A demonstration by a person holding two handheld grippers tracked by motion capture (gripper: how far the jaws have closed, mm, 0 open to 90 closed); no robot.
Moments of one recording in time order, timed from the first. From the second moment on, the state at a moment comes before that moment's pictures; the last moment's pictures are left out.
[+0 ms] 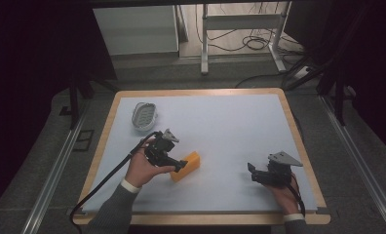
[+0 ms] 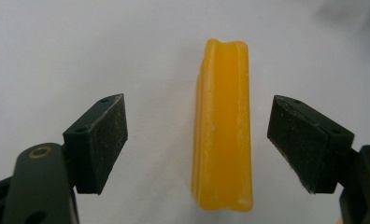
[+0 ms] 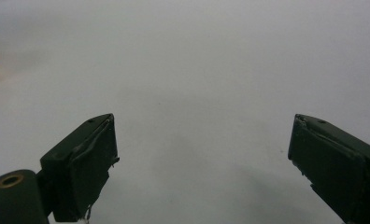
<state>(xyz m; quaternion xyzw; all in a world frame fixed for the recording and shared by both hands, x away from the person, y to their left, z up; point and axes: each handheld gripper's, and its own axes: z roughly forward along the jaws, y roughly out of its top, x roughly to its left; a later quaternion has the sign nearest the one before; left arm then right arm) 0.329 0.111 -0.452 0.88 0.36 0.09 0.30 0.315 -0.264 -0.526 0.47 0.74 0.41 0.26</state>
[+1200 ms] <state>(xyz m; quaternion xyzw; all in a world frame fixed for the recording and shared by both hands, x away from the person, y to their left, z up) 0.338 0.082 -0.493 0.89 0.36 0.06 0.27 0.316 -0.265 -0.527 0.47 0.74 0.40 0.27</state>
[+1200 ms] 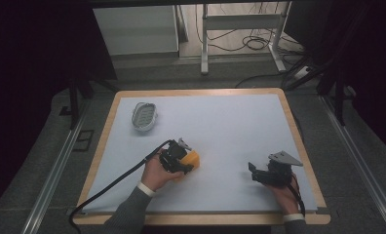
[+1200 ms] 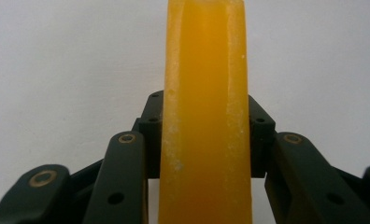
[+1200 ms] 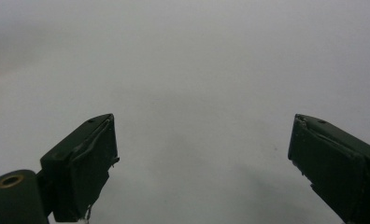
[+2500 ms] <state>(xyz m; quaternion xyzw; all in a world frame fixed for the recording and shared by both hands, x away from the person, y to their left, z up) 0.355 0.143 -0.435 0.86 0.39 0.09 0.33 0.314 -0.264 -0.526 0.47 0.74 0.40 0.28</state>
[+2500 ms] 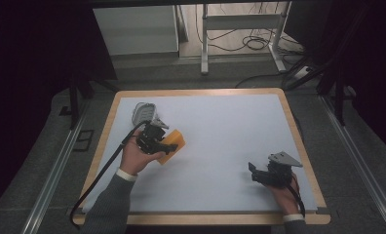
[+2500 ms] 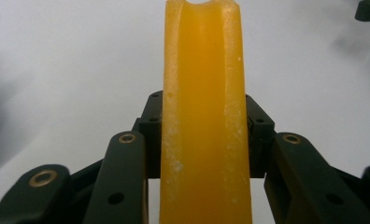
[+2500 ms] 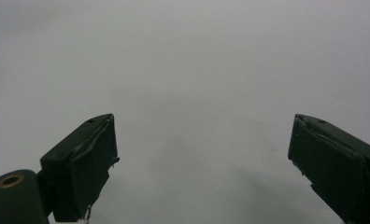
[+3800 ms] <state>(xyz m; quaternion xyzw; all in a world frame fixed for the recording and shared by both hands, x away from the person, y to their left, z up) 0.400 0.180 -0.412 0.83 0.44 0.11 0.33 0.314 -0.263 -0.527 0.47 0.74 0.39 0.28</state>
